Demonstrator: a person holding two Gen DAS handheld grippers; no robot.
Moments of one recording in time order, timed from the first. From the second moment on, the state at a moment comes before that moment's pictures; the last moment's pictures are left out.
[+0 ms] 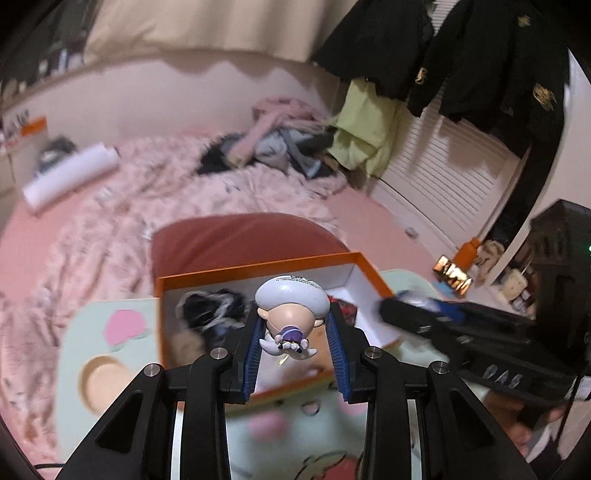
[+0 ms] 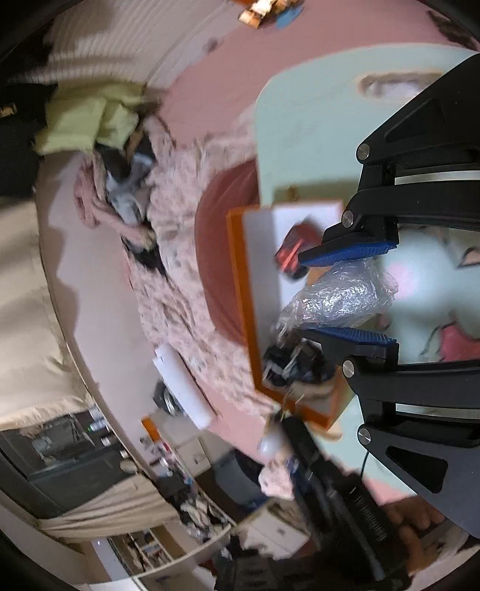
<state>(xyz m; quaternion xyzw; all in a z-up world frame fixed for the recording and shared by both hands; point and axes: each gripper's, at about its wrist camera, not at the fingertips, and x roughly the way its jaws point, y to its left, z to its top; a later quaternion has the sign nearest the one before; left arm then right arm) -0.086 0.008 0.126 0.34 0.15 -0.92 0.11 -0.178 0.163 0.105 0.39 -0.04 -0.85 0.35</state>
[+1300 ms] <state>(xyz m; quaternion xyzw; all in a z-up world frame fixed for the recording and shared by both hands) -0.018 0.042 0.032 0.40 0.12 -0.88 0.24 -0.122 0.176 0.030 0.40 0.07 -0.88 0.24</state>
